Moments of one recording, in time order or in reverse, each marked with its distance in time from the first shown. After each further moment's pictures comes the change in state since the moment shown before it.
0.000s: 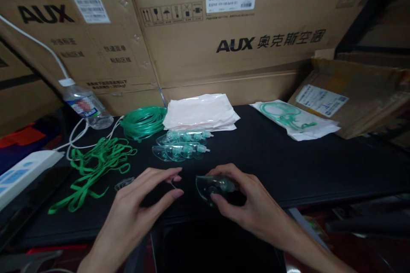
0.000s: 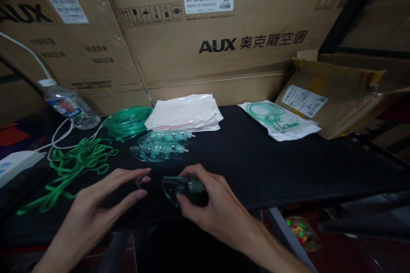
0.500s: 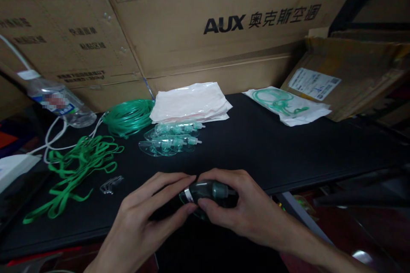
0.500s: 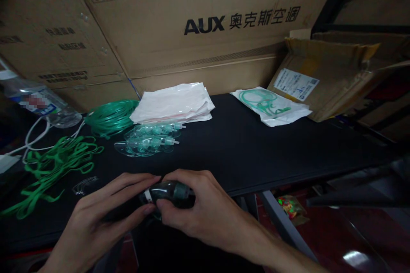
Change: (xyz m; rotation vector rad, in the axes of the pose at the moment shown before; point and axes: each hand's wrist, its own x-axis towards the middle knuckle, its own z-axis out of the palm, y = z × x) left_hand 0.003 0.024 0.022 -0.052 -0.099 0.154; right_hand -0.004 -0.013 0.005 0.175 -0.105 0.083
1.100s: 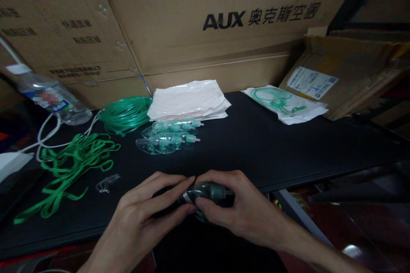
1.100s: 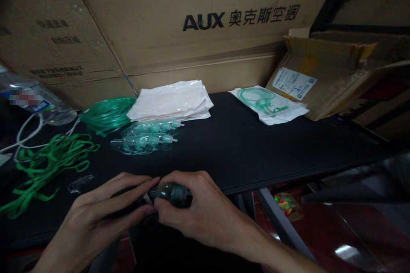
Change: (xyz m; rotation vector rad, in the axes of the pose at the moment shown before) left_hand 0.003 -0.002 -0.002 0.002 -0.064 0.061; right_hand -0.001 0.001 0.004 0.085 -0.032 0.065
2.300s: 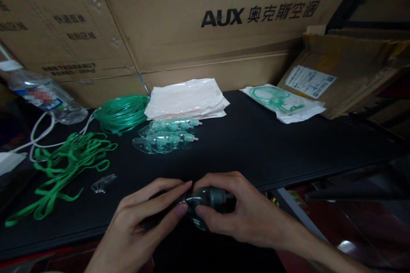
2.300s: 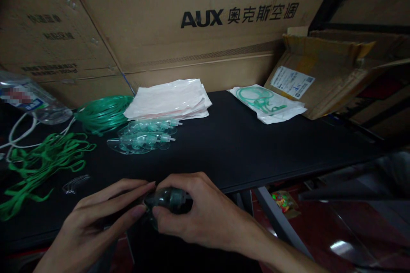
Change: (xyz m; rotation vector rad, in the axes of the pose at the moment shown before) left_hand -0.008 0.007 0.006 -0.169 0.065 -0.198; right_hand -0.004 -0.001 -0.005 -0.040 -0.070 0.018
